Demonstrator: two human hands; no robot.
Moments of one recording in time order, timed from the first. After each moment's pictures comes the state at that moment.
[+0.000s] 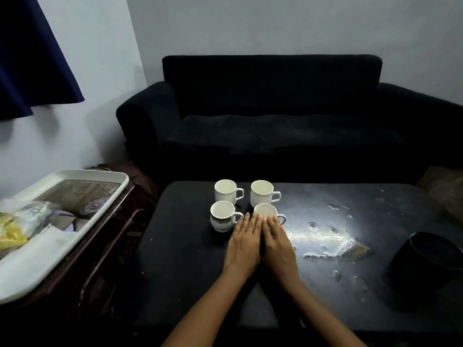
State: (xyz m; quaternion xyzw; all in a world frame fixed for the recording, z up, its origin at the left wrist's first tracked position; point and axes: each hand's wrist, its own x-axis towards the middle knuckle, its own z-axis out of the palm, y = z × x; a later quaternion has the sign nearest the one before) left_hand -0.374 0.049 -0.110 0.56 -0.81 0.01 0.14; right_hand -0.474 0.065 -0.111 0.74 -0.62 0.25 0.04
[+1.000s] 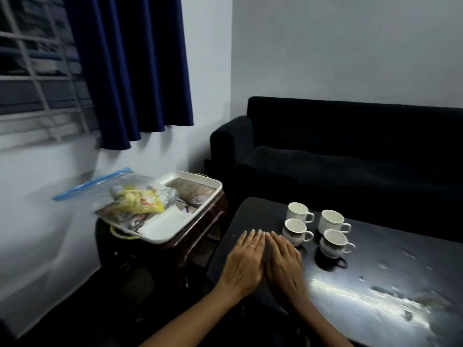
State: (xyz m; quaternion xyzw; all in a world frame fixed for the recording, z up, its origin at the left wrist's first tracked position) left_hand -0.225 0.193 -0.037 0.61 -0.76 0.14 0.19; right_hand -0.343 0.160 -0.051 0.81 -0.50 0.30 0.04
